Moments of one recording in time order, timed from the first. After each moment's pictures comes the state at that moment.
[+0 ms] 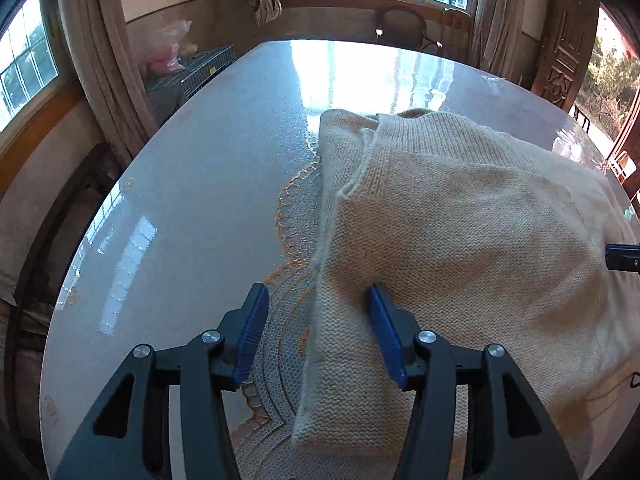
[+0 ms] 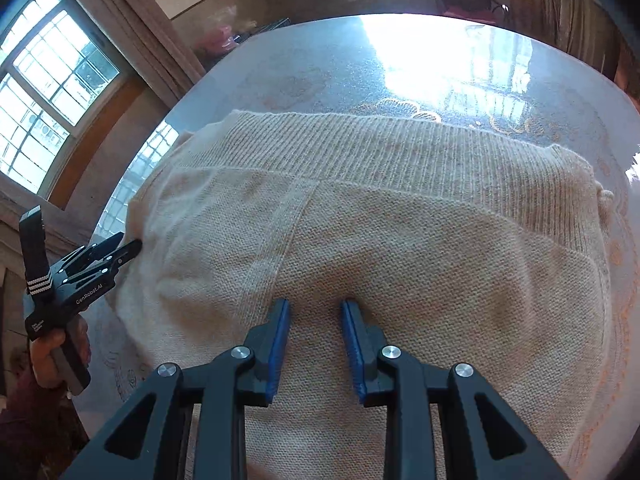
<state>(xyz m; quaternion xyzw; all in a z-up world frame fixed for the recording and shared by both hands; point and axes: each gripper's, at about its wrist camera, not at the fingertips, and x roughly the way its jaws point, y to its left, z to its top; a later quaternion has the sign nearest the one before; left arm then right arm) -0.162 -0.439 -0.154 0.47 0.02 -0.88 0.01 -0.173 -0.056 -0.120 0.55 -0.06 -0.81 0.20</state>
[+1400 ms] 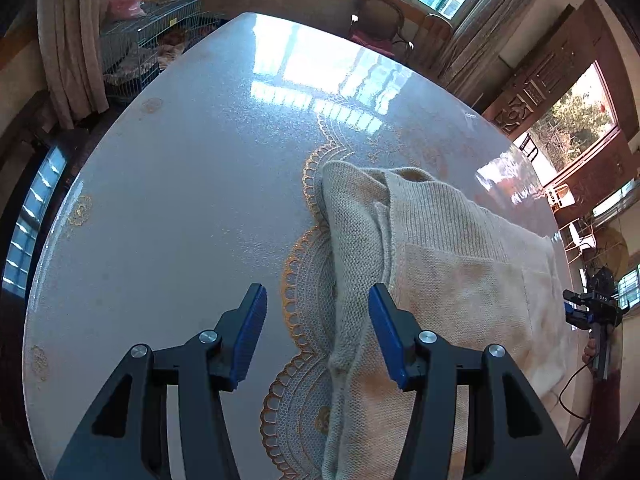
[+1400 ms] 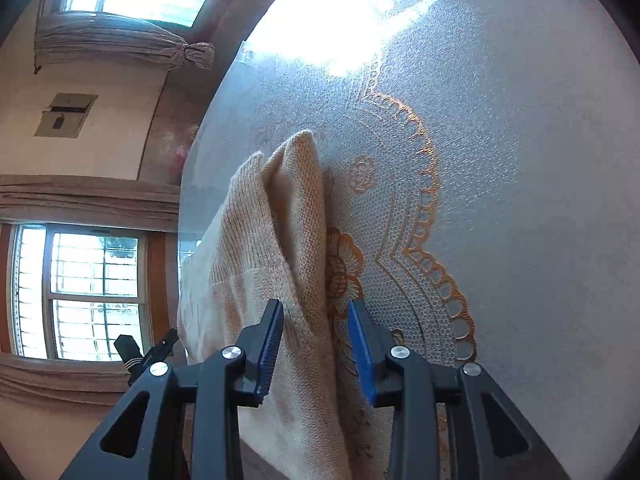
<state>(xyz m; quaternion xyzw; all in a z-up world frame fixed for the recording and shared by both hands) -0.244 -0.487 -0.138 0.52 0.14 -0.83 -0.10 -0.184 0.182 -0.178 0.54 -0.43 -0.71 0.15</state>
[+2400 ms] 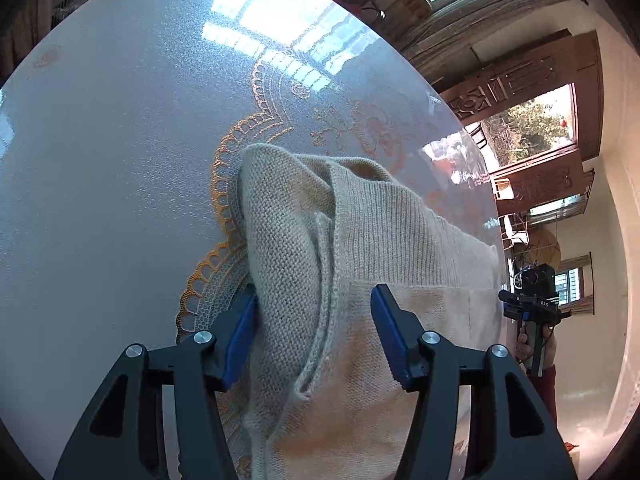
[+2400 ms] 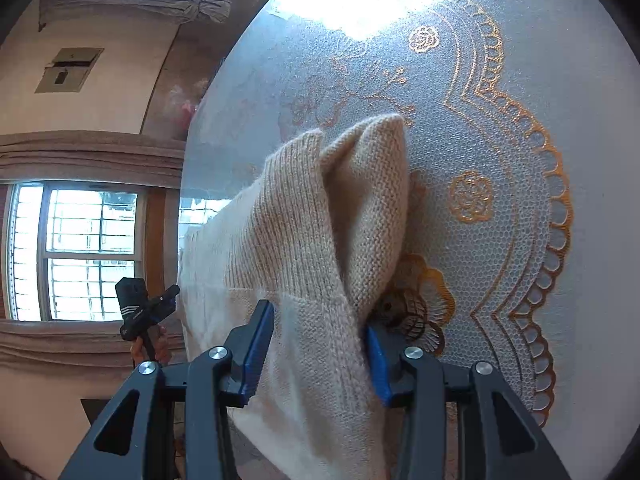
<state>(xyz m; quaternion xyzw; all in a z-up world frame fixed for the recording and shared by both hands) -0.298 -0.452 -0.172 0.58 0.23 -0.75 -0.21 -0.231 0.136 -0.177 0.59 -0.38 -0.68 0.21</state>
